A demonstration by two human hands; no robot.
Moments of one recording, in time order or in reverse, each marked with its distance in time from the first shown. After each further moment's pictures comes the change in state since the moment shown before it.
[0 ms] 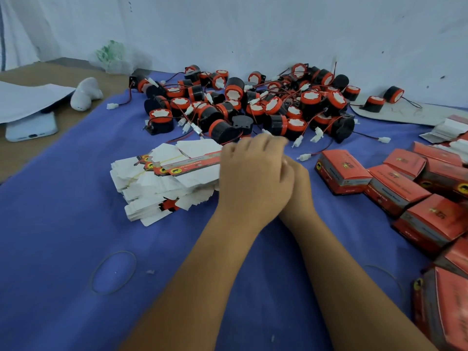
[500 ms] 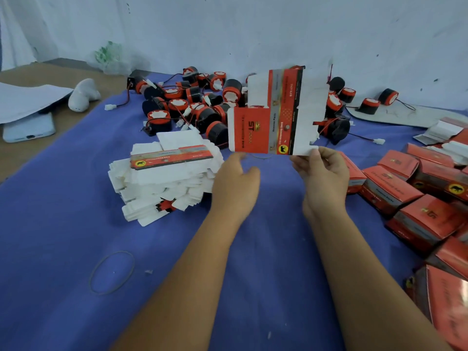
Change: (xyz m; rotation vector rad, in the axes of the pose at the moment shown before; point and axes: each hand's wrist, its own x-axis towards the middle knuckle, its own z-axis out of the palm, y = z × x) left_hand -0.005 -0.029 0.027 -0.677 -0.245 -0.669; right_hand 0.017 0.018 -0.031 0.652 0.463 0.303
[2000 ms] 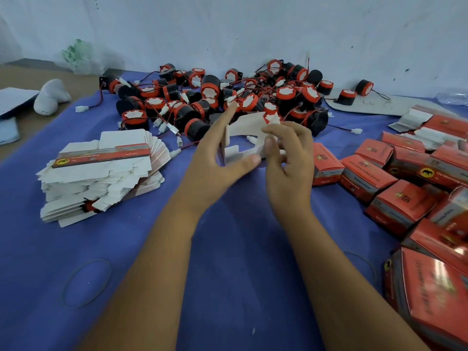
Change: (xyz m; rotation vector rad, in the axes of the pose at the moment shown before) left_hand 0.004 0.009 -0.027 -0.163 -0.256 0.440; right_hand -0.021 -0.003 0.009 -0.451 -0.160 -0.685
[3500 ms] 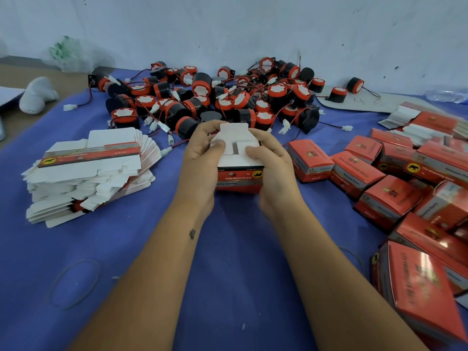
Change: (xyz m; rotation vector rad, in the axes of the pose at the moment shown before) left_hand 0.008 -0.009 0.022 -0.507 0.282 -0.218; right_hand 0.004 -0.004 0.004 0.826 -0.172 0.746
